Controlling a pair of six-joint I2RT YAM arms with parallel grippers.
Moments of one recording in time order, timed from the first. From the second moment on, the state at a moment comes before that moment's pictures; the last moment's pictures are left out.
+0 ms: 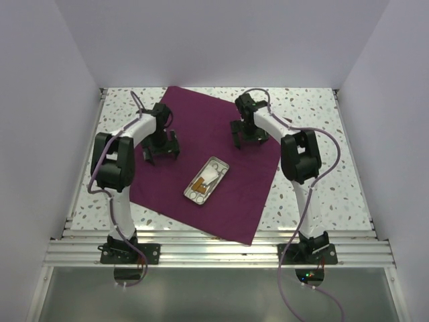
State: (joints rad) left arm -0.20 2.04 1.52 -0.93 -0.07 -0.52; right arm 0.40 2.30 1.94 -0.91 0.18 0.21
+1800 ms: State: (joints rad) left arm -0.23 1.42 1.18 -1.09 -0.05 -0.78; right arm 0.58 2.15 1.73 -0.88 -0.27 0.12
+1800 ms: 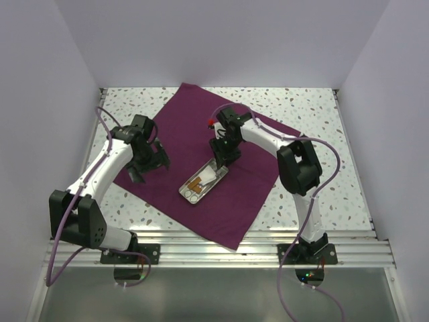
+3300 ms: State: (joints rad) left arm -0.23 1.33 1.46 -1.23 -0.22 -0.71; right arm 0.58 2.23 1.84 -0.98 0.04 0.28
